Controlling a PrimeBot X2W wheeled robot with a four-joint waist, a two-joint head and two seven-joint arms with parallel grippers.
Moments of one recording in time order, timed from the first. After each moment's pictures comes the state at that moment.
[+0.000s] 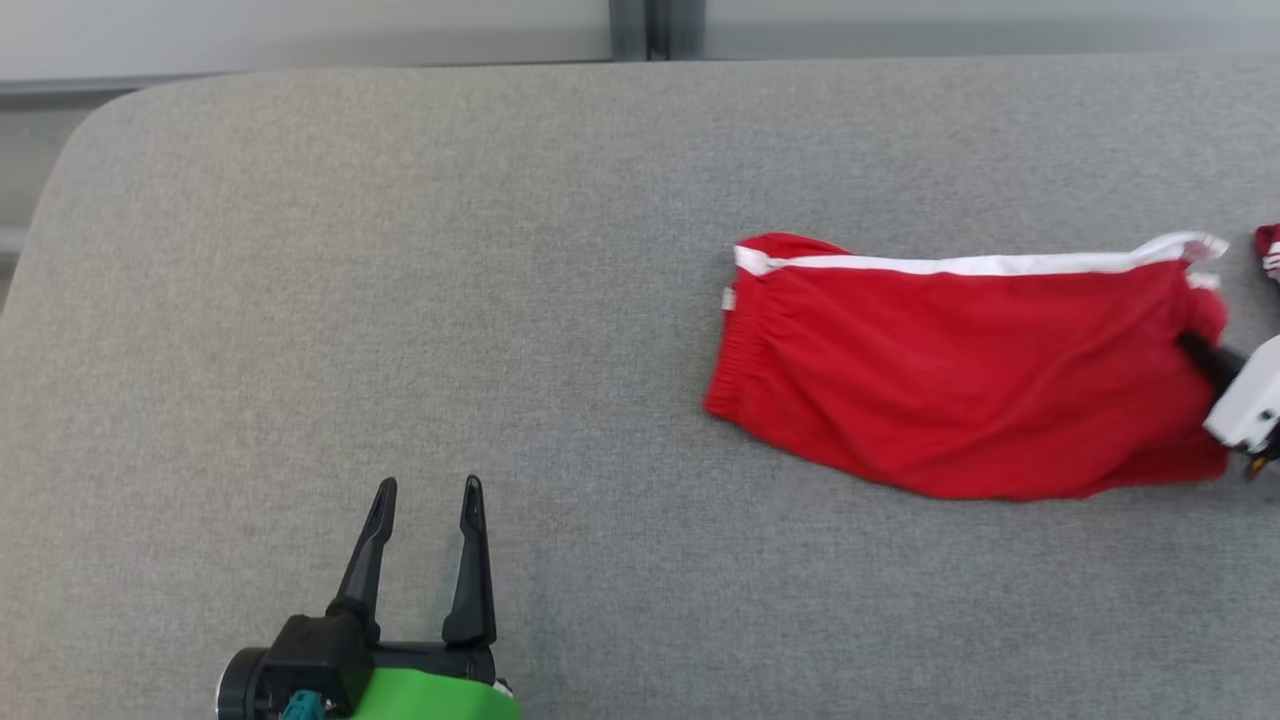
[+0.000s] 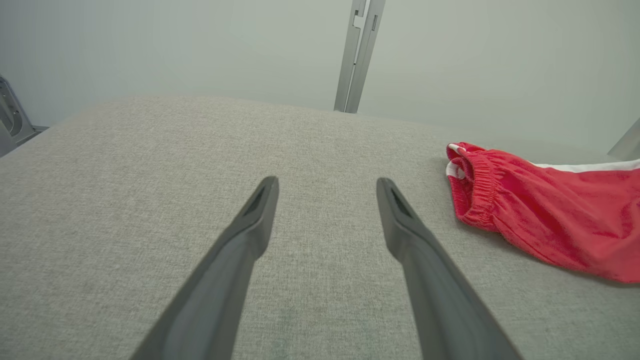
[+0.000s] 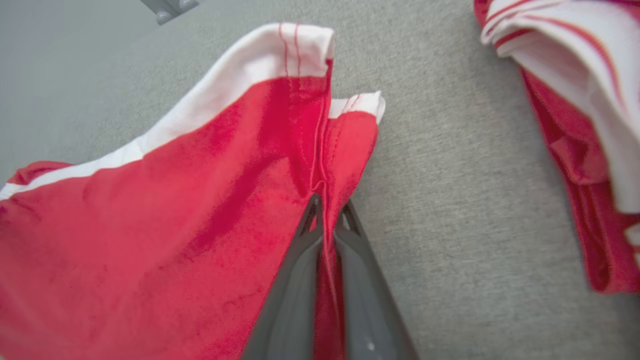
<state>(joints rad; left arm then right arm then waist) 0.07 0.05 -0.25 0.00 -0.26 0.06 -0.26 -0.56 -0.61 0.35 0.72 1.06 0.13 0.24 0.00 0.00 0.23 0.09</state>
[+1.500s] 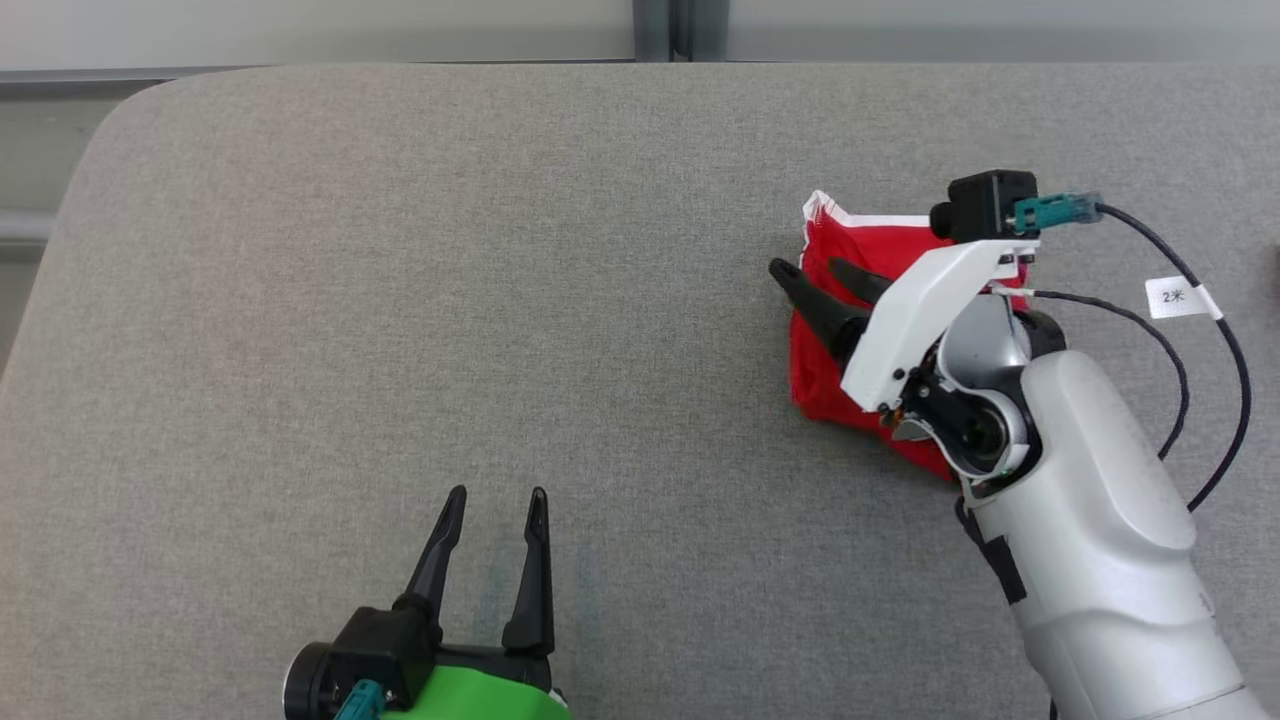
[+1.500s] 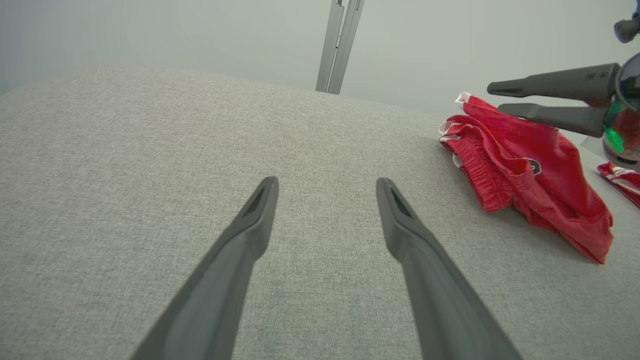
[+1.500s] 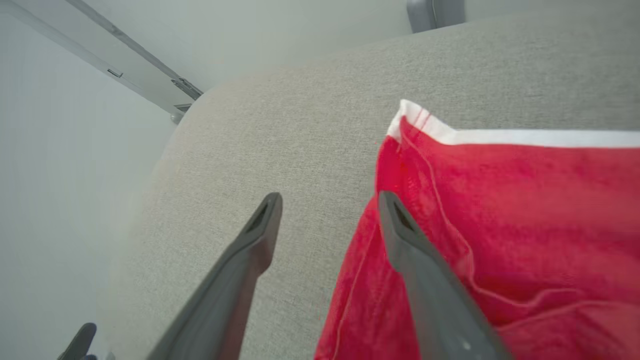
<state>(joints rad) 0.04 0.05 -0.37 0.06 -0.32 0.08 -0.26 -0.59 -0.05 0.16 0.35 0.59 0.13 0.51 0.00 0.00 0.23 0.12</state>
